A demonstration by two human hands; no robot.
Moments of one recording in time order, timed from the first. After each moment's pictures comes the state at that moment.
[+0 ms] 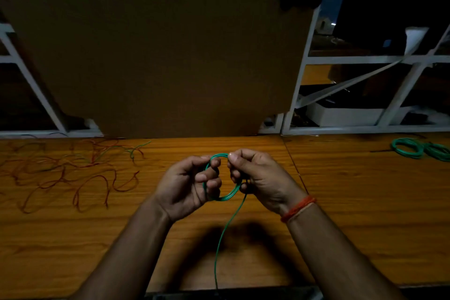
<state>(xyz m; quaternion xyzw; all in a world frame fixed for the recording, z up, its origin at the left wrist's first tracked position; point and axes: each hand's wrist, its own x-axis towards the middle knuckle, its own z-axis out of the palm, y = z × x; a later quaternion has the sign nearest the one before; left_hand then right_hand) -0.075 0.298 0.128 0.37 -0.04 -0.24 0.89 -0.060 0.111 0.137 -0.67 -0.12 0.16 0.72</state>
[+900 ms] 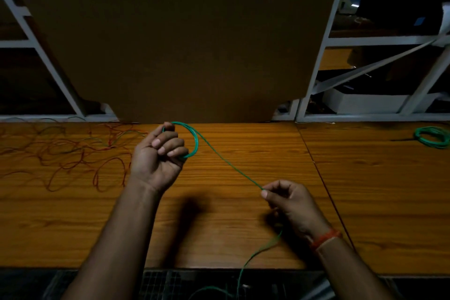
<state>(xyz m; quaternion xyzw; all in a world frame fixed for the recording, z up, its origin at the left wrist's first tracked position) -0.062 0.363 0.121 0.21 0.03 -0.04 0.98 -0.085 0.073 0.031 -0.73 0.01 0.09 0.68</state>
